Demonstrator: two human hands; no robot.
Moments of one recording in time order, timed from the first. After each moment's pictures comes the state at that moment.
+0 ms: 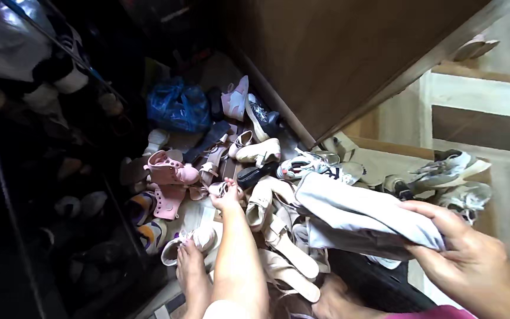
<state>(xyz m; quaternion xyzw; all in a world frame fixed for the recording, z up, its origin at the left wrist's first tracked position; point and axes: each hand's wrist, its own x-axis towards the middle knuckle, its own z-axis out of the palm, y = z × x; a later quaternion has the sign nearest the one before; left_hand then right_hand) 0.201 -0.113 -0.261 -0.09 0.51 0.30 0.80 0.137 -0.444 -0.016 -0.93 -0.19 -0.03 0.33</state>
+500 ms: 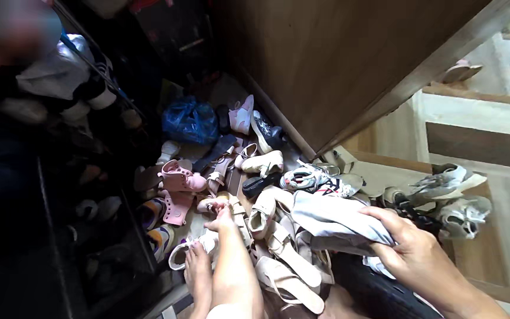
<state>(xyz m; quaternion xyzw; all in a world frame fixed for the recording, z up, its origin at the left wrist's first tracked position) 0.159 -0.090 -0.263 -0.10 0.50 0.43 0.74 0.133 -0.417 -0.027 -0.92 -0.24 -0.06 0.30</state>
